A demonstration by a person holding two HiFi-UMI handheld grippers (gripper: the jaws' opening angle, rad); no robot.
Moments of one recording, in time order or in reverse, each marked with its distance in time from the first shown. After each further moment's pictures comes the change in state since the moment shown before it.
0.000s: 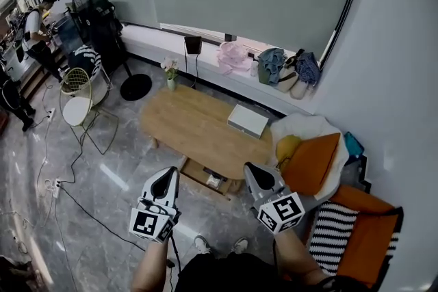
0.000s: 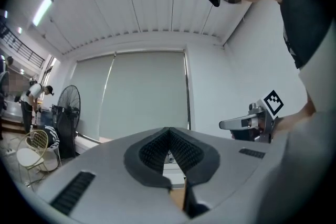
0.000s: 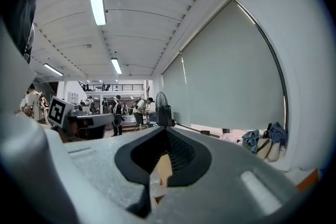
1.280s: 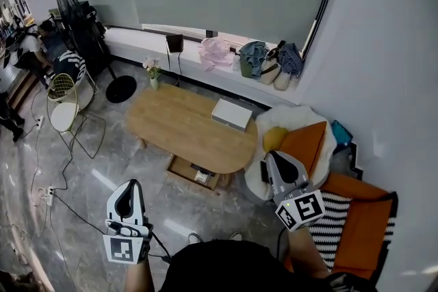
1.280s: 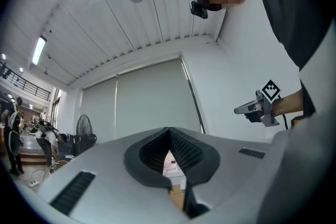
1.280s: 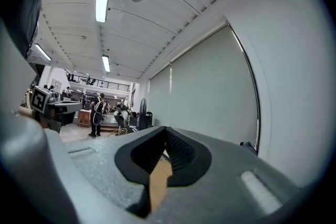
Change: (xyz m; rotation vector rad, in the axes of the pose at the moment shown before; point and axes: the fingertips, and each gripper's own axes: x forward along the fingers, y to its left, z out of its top) left arm -0.074 -0.007 0.056 0.173 -0.034 0.149; right arm -0.088 -0.051 0.056 -0.131 -0.086 -0.184
